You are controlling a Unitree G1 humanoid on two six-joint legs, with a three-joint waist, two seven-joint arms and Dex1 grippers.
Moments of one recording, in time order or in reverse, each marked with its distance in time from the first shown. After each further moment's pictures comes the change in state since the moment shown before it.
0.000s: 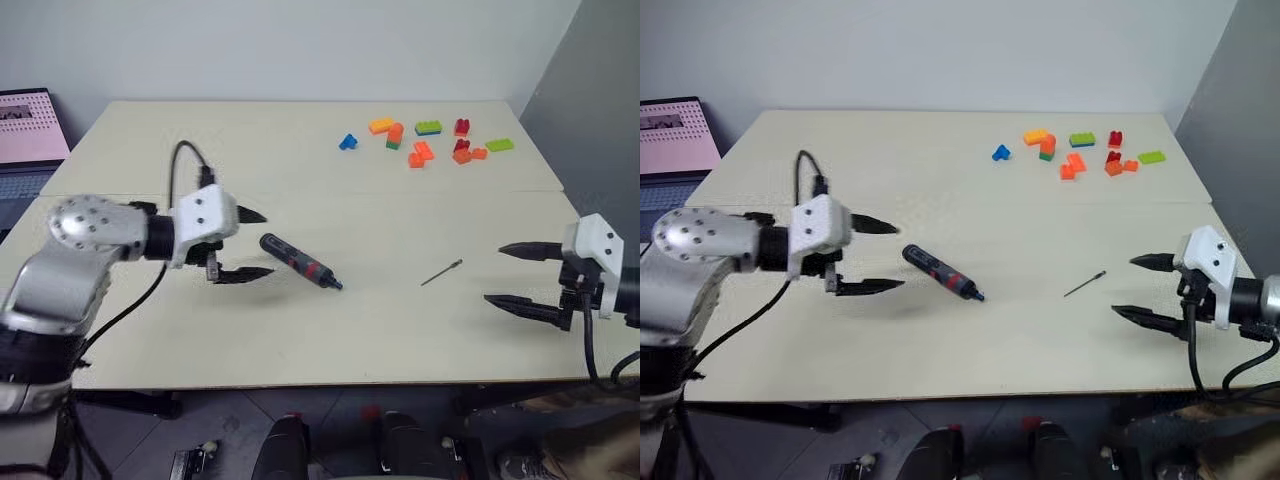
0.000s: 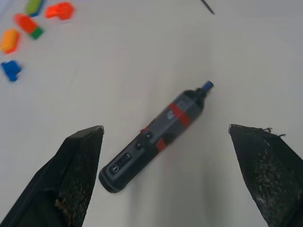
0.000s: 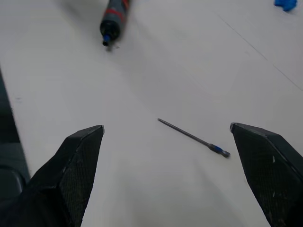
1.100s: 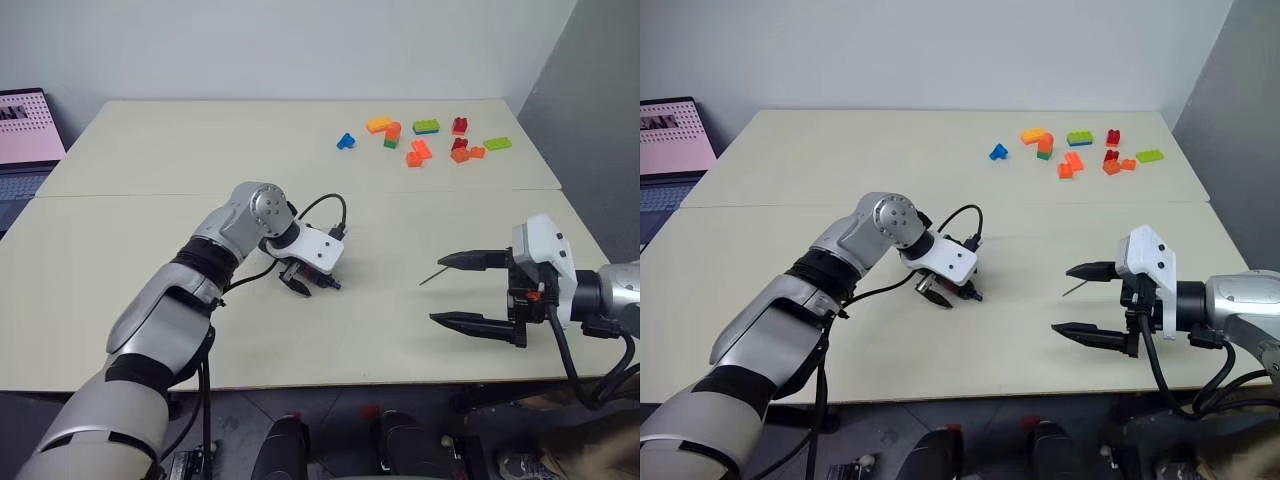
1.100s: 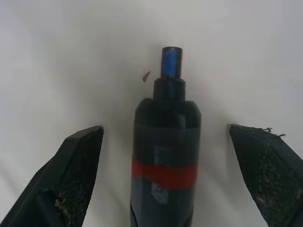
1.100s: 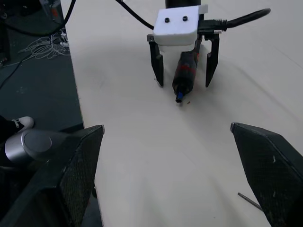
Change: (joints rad) left arm -0.493 -0.514 -0.445 0.892 0.552 -0.563 -0.157; right arm -0.122 0.039 0.085 -0.245 0.261 0.269 -0.155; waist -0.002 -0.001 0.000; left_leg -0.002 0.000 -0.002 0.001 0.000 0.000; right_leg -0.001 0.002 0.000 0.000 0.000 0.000
